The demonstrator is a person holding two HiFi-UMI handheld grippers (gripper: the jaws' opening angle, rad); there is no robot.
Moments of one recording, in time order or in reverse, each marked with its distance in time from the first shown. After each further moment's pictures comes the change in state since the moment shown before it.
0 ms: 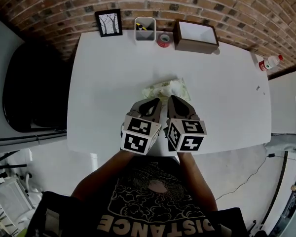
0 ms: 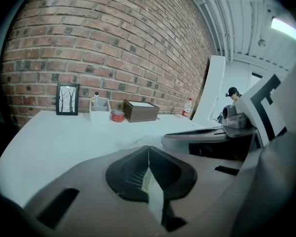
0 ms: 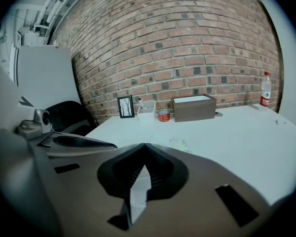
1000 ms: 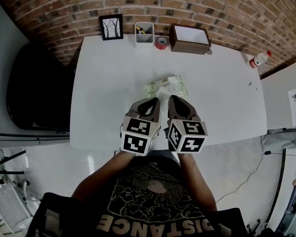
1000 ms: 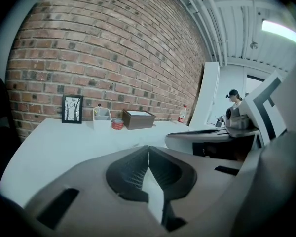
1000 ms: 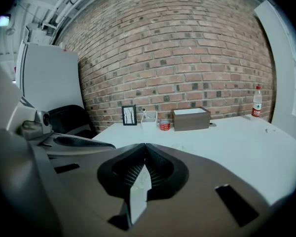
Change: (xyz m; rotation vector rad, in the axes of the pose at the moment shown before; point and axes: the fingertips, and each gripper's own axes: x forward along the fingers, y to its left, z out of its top) left arm -0.053 -0.013 0.008 0.025 -0.090 -0.002; right arm -0.050 0.031 0.013 -0.036 -0.104 -0.043
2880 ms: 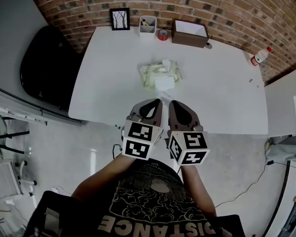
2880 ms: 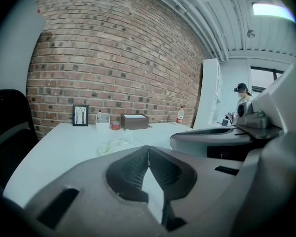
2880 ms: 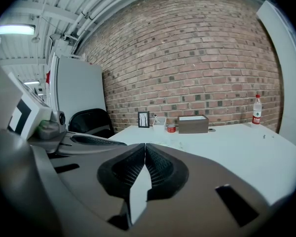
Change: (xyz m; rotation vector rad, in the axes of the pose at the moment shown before) left arm -0.060 -0.109 -0.017 0.038 -0.052 0.134; right arm -0.133 0.000 -0.021 -0.077 -0.079 0.160
